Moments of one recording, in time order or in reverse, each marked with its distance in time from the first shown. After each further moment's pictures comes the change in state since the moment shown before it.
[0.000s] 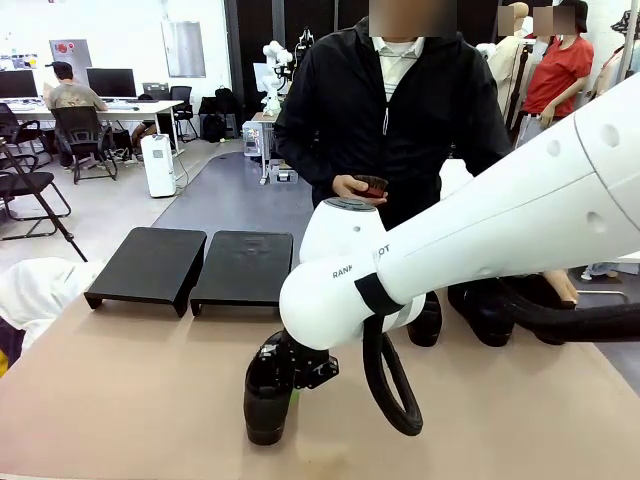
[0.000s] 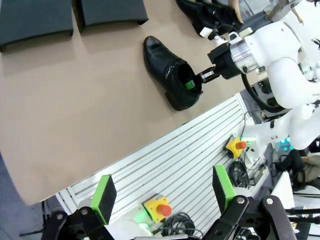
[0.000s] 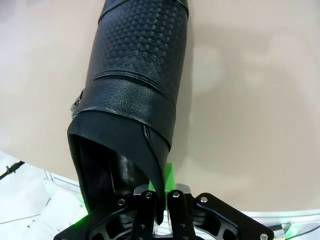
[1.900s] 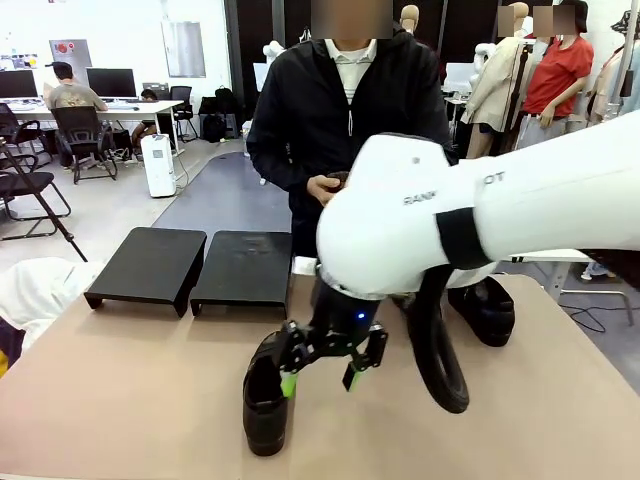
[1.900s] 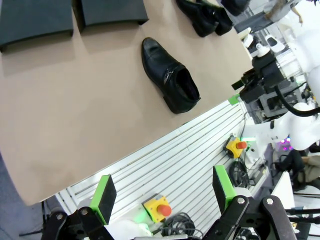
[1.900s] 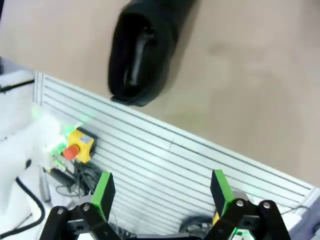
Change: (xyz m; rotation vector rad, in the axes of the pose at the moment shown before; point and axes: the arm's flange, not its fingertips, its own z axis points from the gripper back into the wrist) left arm 0.000 0.000 0.000 0.000 0.000 0.000; right arm -0.067 -0.019 0.098 0.010 0.091 0.316
